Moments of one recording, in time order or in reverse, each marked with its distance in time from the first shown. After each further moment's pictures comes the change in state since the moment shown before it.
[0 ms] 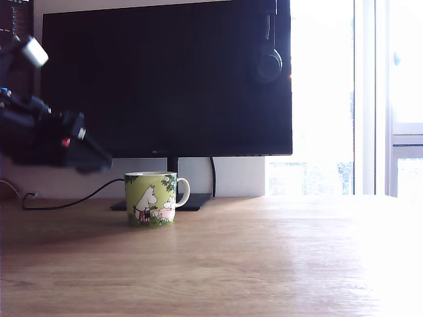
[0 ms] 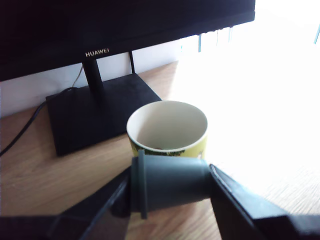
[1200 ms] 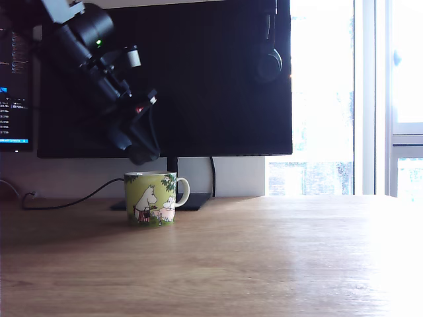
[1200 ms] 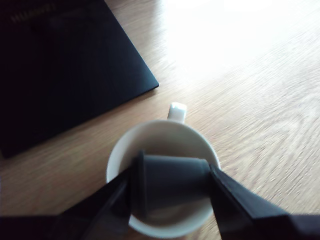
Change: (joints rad) arm -0.057 0.355 0.875 -0.949 -0.014 0.042
